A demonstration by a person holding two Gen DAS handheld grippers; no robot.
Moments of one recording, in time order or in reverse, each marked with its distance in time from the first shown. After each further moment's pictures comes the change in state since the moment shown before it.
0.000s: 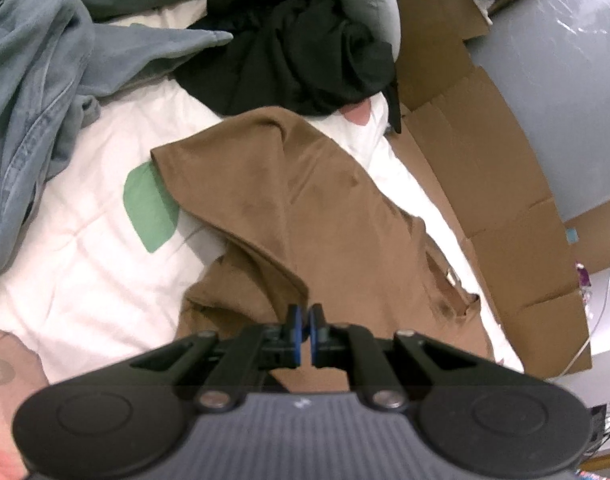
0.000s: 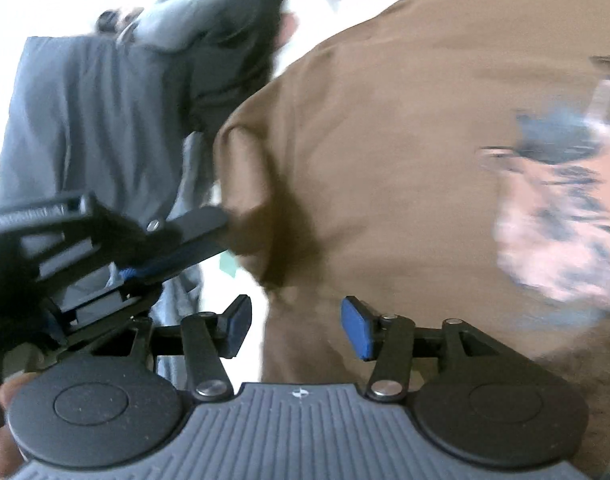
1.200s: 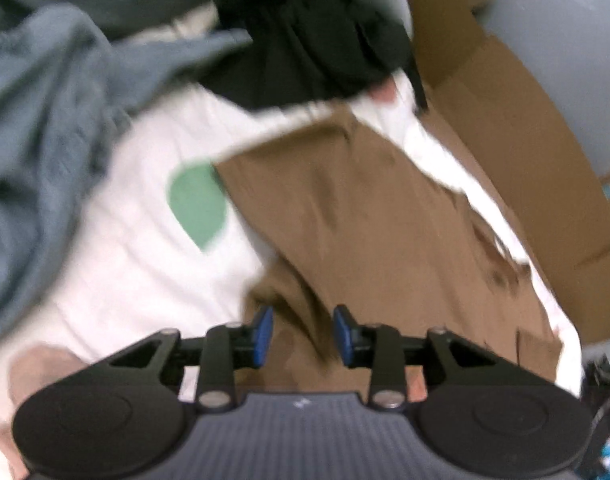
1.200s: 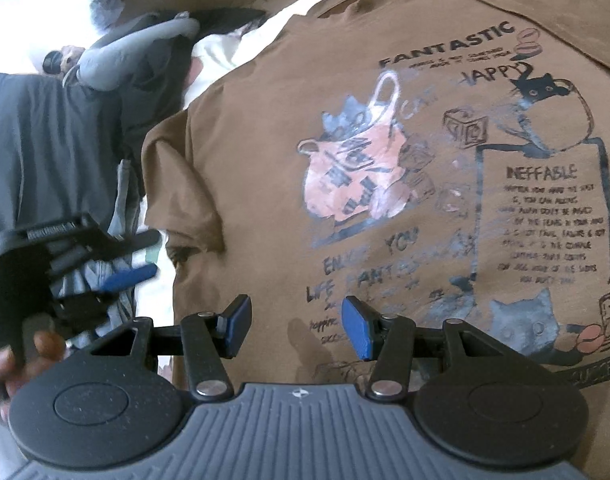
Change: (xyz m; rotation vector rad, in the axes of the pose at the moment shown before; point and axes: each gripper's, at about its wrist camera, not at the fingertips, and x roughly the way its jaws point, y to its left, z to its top) left arm -0.014 0.010 0.000 0.101 -0.041 0.161; right arm -0.073 -0.034 -0.042 0.056 -0.064 -0.183
